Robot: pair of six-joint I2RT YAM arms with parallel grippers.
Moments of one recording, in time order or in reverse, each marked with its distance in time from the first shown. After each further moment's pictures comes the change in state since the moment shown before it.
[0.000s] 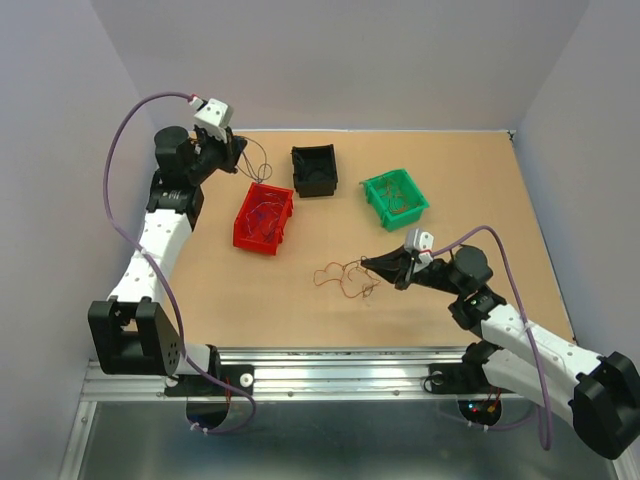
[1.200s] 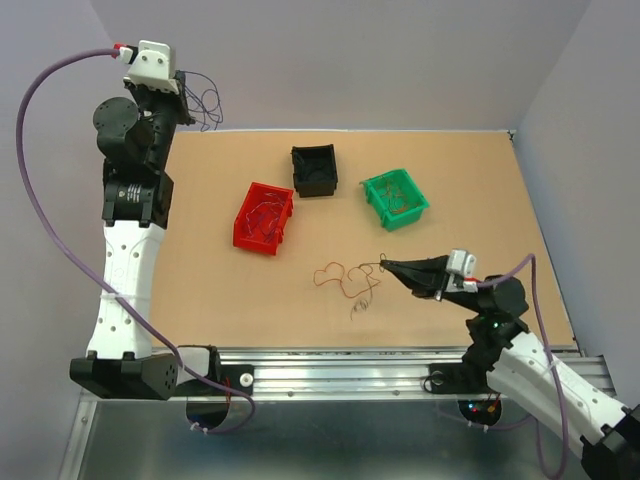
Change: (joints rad) left arm 0.000 -0.116 0.385 -0.162 -0.408 0.053; right arm 0.000 -0.353 -0.075 0.075 0.050 0.054
